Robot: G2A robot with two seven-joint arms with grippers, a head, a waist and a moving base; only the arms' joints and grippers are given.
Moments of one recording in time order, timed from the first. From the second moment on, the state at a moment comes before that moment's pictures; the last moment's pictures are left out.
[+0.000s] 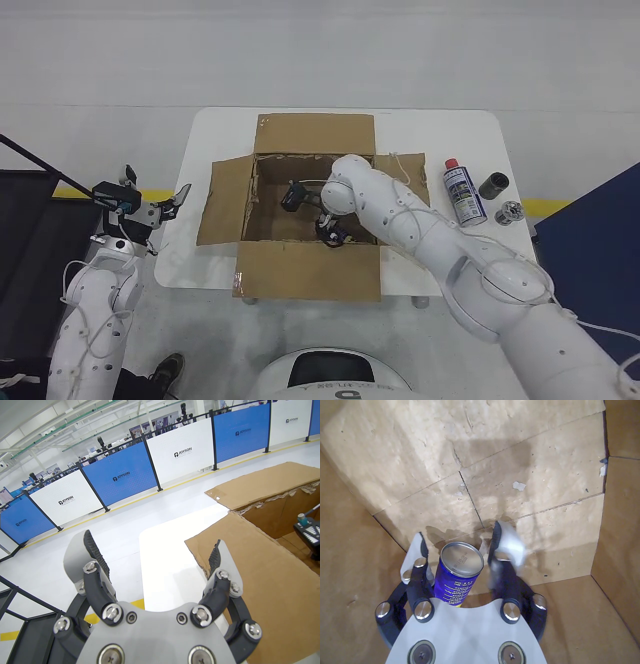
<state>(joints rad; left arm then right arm) 1.69 -1.15 -1.74 -1.65 1.45 -0.28 0.29 -0.54 -1.54 0.32 -0.79 -0.71 -0.36 1.15</state>
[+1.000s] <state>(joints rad) 1.69 -1.15 -1.74 -1.65 1.45 -0.28 0.29 -0.69 -1.38 0.52 -1.14 -0.82 -0.19 1.36</state>
